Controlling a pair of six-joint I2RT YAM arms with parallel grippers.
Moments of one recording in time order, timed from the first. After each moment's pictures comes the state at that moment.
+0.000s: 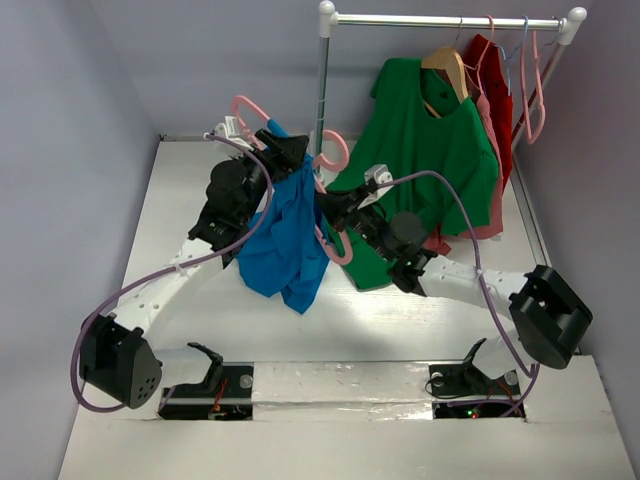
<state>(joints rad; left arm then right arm) -0.49 1.24 1.04 0.32 -0.13 -0.80 0.83 1.45 0.82 0.95 0.06 0.24</state>
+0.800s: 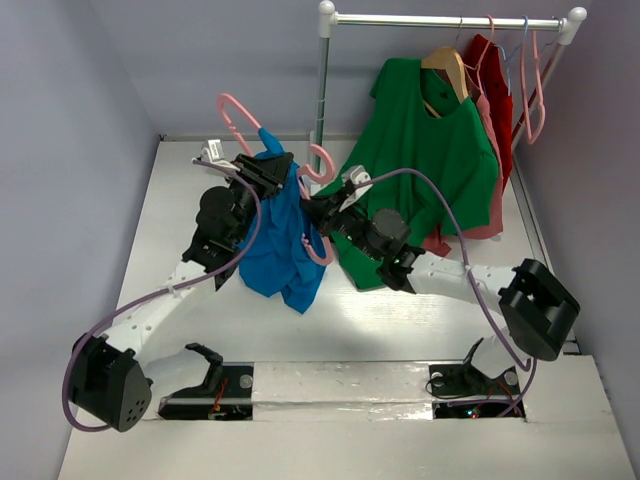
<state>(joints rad) -0.48 1.13 0.84 0.48 -0.14 -0.92 0.88 1.54 0.92 0.87 0.05 0.21</state>
